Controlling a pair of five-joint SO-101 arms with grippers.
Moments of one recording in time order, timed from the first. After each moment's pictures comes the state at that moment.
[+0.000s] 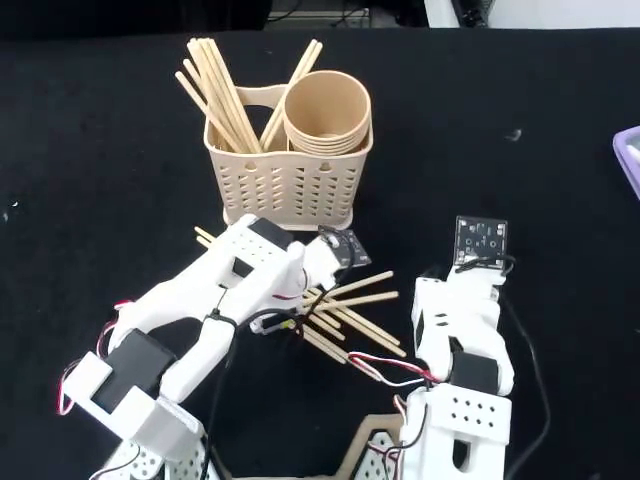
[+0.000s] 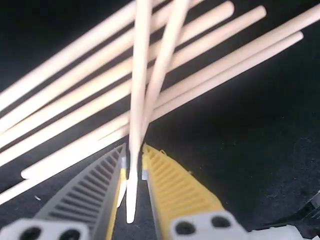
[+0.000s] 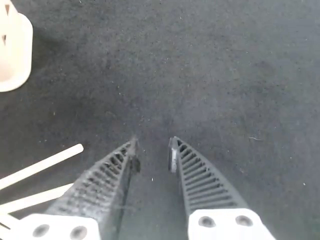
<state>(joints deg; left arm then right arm) 28.0 1.1 31.4 69.4 -34.1 13.8 -80.7 91.6 42.2 5.3</state>
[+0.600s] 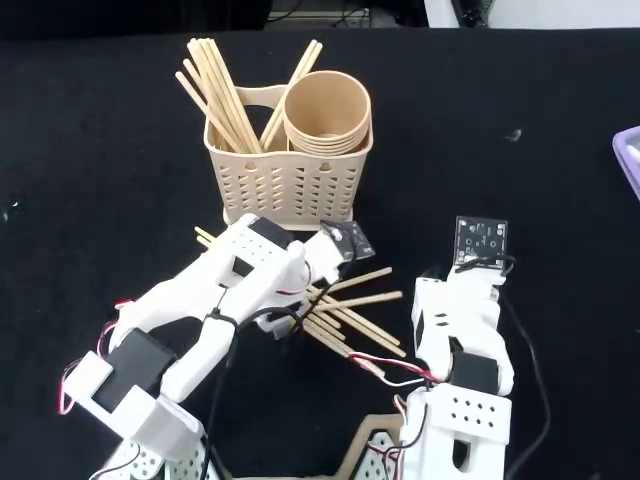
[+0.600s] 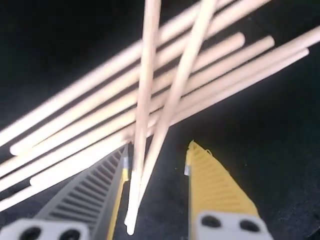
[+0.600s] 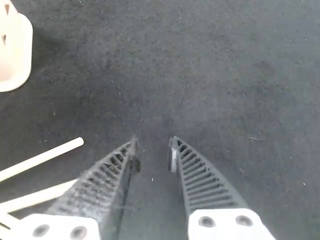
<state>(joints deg) 28.0 1.1 31.2 64.0 -33.7 13.8 -80.7 91.6 42.2 5.3</state>
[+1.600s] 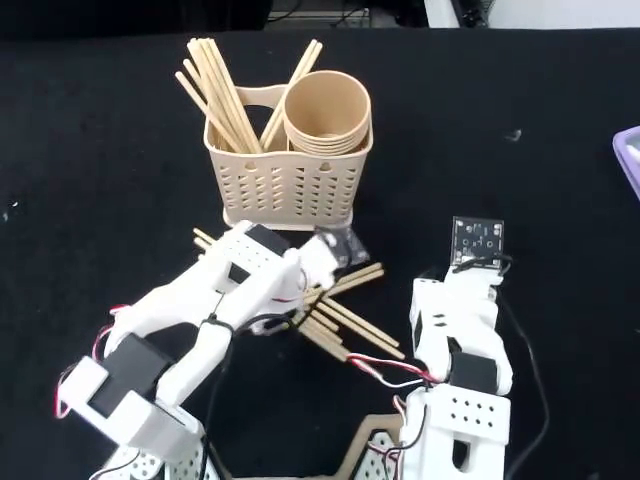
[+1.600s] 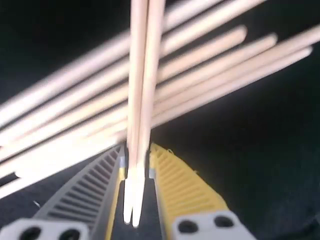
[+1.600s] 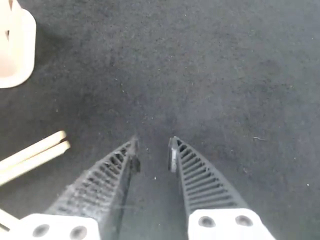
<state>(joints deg) 28.0 0.1 35.2 66.0 -31.9 13.1 -80.7 91.9 42.2 5.3</state>
